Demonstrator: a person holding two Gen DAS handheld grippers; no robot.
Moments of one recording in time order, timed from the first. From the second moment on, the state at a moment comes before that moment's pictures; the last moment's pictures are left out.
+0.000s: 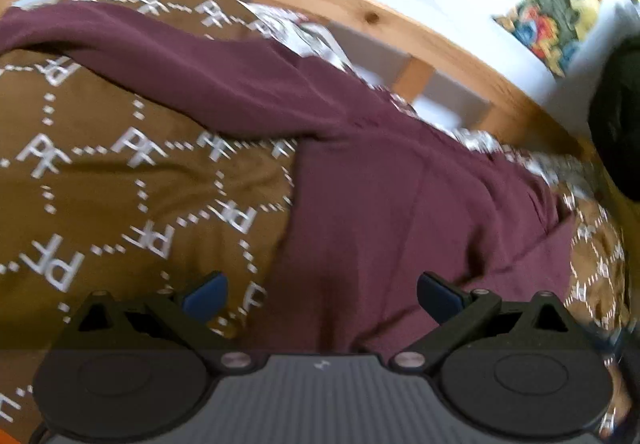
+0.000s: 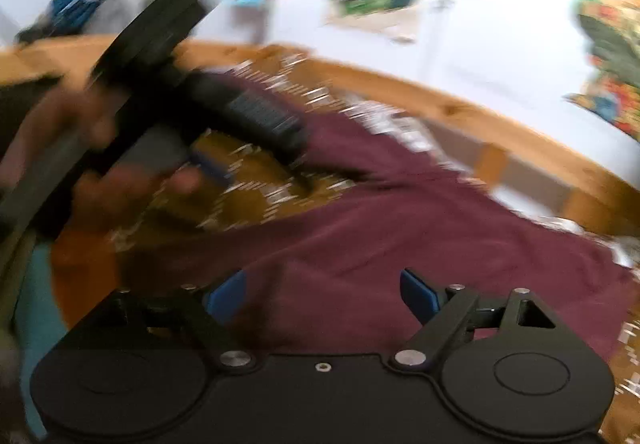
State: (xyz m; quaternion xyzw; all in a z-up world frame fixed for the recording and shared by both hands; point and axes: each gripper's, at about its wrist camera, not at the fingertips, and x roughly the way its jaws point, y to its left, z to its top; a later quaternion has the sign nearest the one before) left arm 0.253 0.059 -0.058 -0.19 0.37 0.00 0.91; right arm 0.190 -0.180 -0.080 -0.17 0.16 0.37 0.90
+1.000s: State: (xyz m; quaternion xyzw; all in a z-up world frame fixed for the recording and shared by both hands) left arm 0.254 -0.023 -0.104 0.04 0.43 -0.03 0.90; right arm 0.391 -0.356 -0.092 0.15 0.21 0.05 0.96
